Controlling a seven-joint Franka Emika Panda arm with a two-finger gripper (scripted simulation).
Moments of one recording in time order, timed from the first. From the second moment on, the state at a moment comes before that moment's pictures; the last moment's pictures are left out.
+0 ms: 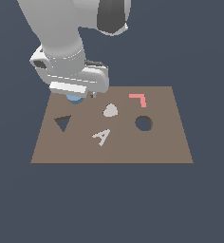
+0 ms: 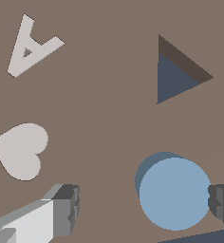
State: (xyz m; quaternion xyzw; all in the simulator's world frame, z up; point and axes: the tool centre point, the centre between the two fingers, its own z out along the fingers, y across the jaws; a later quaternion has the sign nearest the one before) arm -0.073 -0.109 0.073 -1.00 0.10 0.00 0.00
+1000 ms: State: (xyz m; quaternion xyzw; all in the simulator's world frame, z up) arm -0.093 -0.138 0.032 -0.99 0.12 0.00 0.00
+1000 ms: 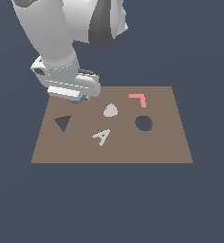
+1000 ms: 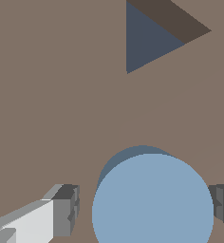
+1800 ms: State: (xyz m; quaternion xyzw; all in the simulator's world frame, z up) arm -0.093 -0.138 0.031 -0.99 0.11 0.00 0.00
